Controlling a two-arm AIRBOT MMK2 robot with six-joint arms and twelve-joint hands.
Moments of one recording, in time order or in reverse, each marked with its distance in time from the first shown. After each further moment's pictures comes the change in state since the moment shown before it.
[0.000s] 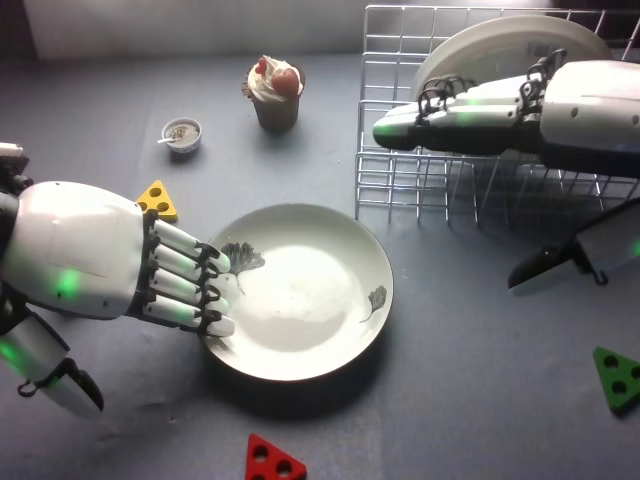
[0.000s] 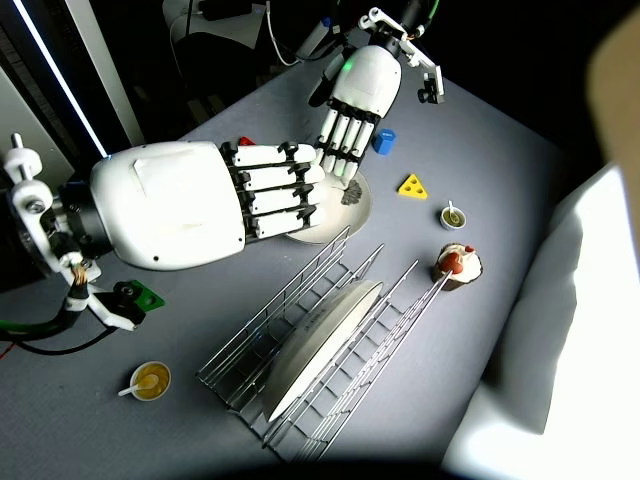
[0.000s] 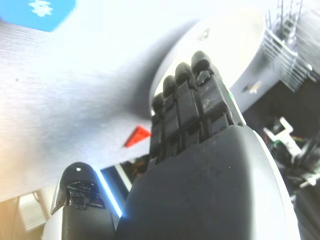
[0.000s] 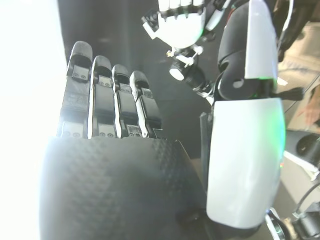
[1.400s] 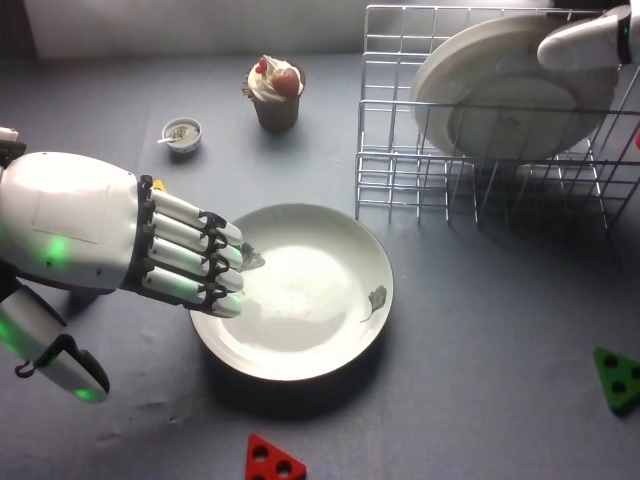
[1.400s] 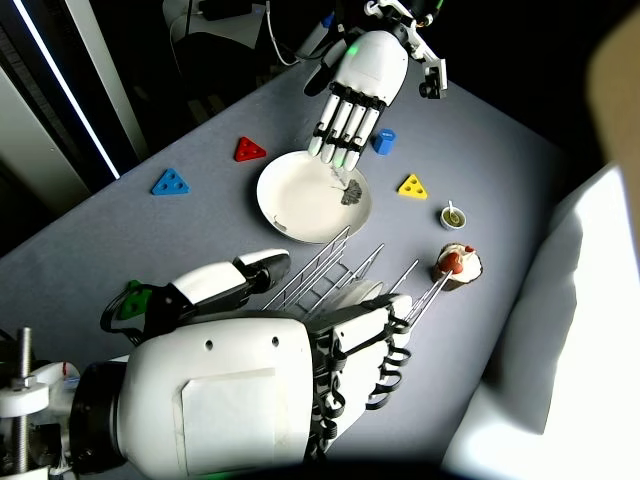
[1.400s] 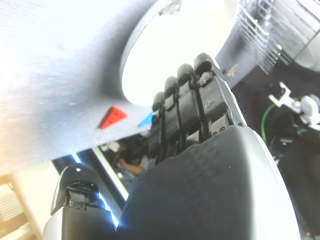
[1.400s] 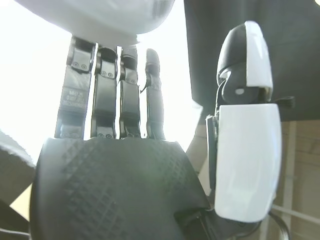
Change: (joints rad) left arm -0.039 0.010 0.032 -0.092 -0.108 -0.057; right arm 0.055 -0.138 0.415 0.287 -0.008 0.331
